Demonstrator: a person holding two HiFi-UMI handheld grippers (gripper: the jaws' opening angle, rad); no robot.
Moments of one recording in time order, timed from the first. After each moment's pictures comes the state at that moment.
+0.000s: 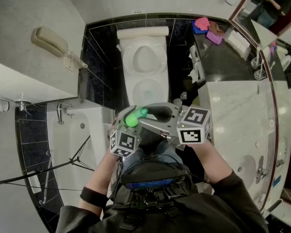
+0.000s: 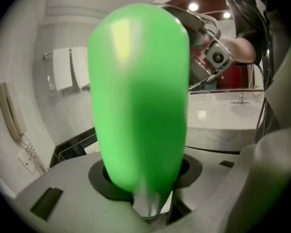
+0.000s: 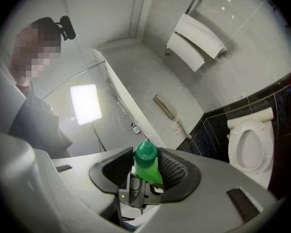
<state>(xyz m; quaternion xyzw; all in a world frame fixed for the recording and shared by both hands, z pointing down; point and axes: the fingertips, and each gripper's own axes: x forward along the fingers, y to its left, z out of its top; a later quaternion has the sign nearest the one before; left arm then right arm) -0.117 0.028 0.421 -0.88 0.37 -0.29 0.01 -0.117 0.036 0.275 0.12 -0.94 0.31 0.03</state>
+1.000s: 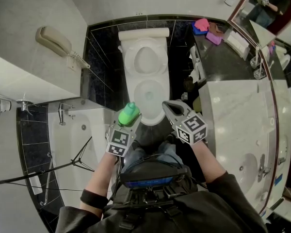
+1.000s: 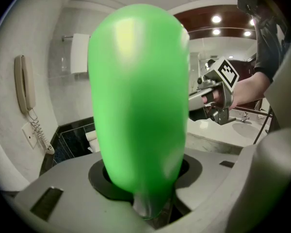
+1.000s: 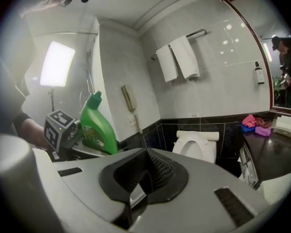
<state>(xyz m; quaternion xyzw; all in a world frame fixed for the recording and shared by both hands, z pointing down) -0.148 0.031 0.408 -0.88 0.38 -0.26 -0.08 -0.042 0.001 0.383 0.36 -0.90 0.18 0.13</state>
